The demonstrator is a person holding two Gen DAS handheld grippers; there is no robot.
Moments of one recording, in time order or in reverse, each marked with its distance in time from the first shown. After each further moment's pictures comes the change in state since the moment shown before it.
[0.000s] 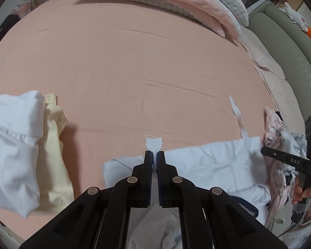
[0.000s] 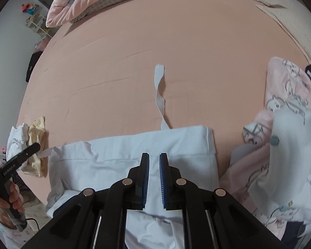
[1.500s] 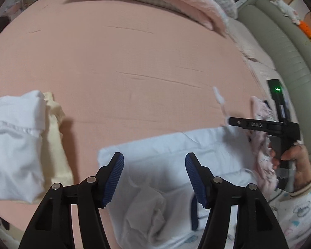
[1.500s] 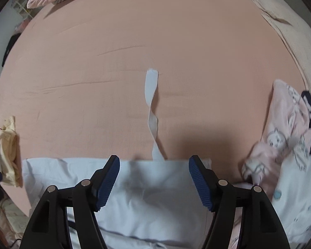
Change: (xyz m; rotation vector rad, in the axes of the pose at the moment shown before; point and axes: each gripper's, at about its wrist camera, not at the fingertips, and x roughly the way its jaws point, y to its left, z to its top) left arm -0.026 -0.004 0.003 0.036 0.057 -0.013; right arm 0.070 0.041 0.054 -0.067 0.093 -0.245
